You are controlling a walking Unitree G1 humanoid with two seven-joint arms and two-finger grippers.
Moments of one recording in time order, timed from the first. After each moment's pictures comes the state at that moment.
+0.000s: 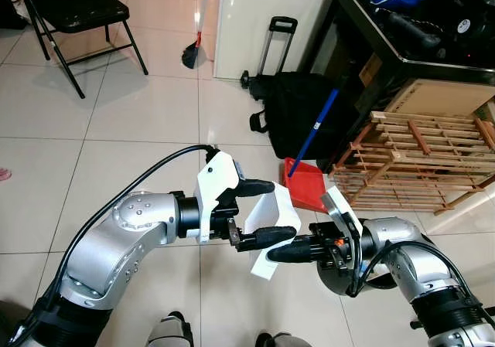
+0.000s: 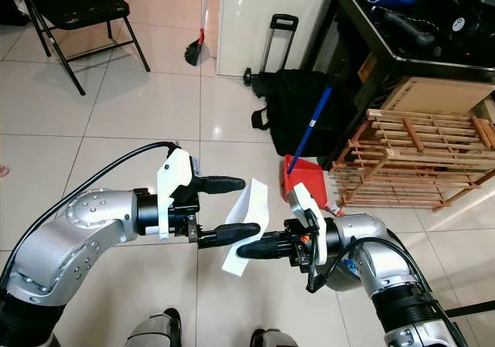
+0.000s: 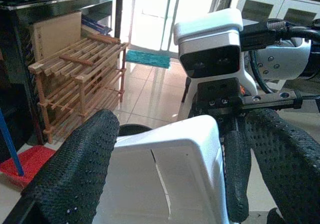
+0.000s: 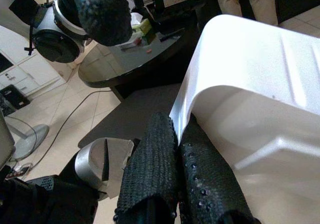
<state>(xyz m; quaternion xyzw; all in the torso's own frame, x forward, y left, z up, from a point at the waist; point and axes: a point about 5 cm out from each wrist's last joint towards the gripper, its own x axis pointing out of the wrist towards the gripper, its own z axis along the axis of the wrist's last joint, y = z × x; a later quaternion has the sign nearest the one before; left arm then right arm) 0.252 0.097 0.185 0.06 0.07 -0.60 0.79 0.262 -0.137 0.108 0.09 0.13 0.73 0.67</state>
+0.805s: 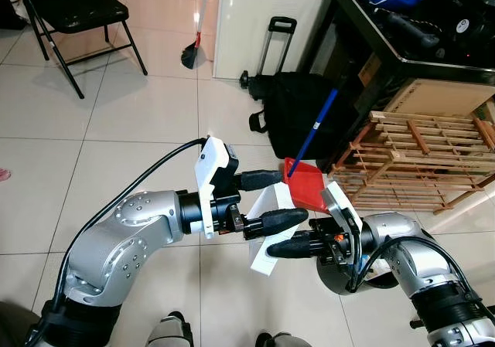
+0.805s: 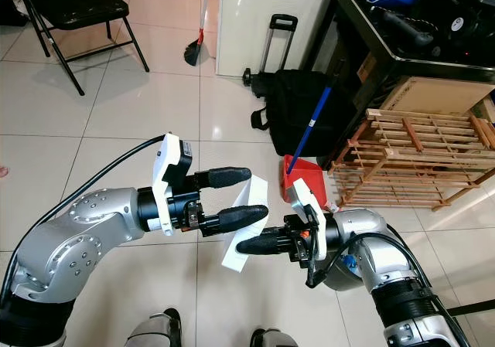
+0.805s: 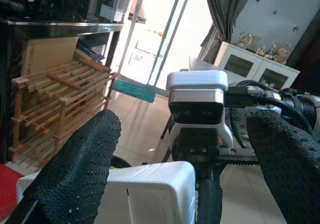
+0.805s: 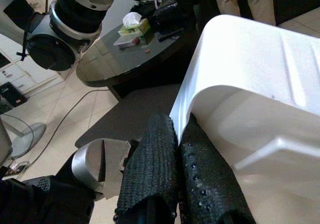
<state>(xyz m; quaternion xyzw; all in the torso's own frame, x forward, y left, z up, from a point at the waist) 0.252 0.090 0.195 -0.06 0.06 -0.60 0.79 0.267 -0.136 0.113 0.08 0.13 0.73 0.67</state>
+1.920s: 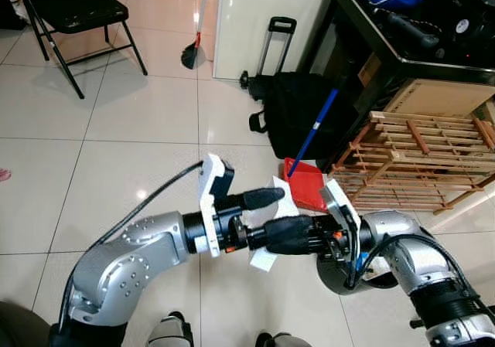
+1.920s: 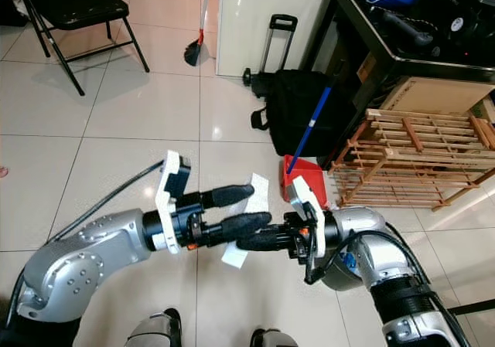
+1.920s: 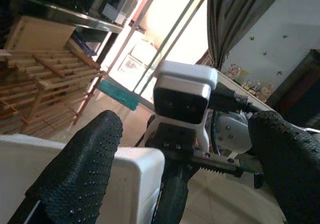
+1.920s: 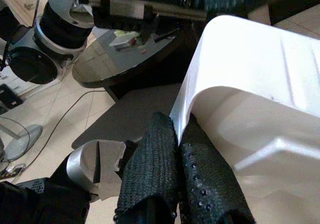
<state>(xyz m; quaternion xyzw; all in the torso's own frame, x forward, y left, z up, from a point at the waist) 0.239 0.086 0.178 -0.18 0.10 -0.58 0.79 0.271 -0.136 0.112 0.08 0.13 0.72 0.67</state>
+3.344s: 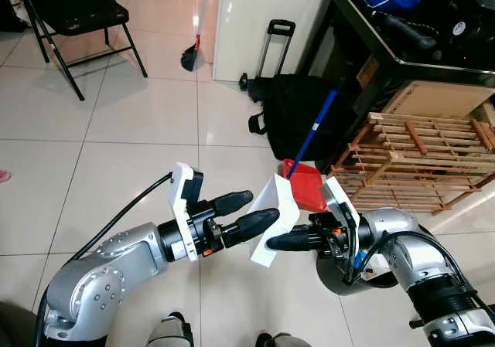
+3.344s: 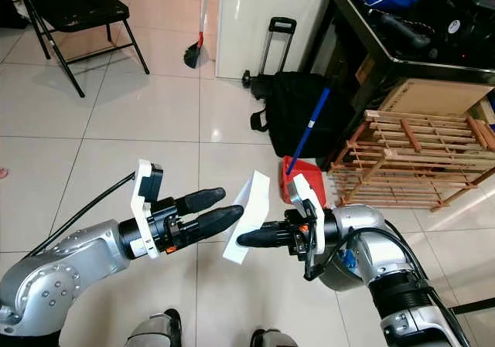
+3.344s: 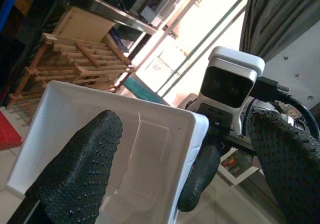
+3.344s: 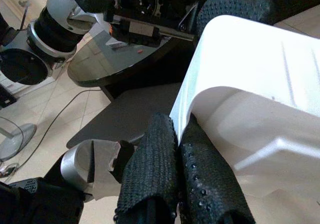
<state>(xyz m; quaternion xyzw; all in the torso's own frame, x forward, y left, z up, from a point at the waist) 0.236 0.118 0.159 -0.22 0.14 -0.51 0.82 0.276 -0.137 0.111 0.07 0.13 0.72 0.68</state>
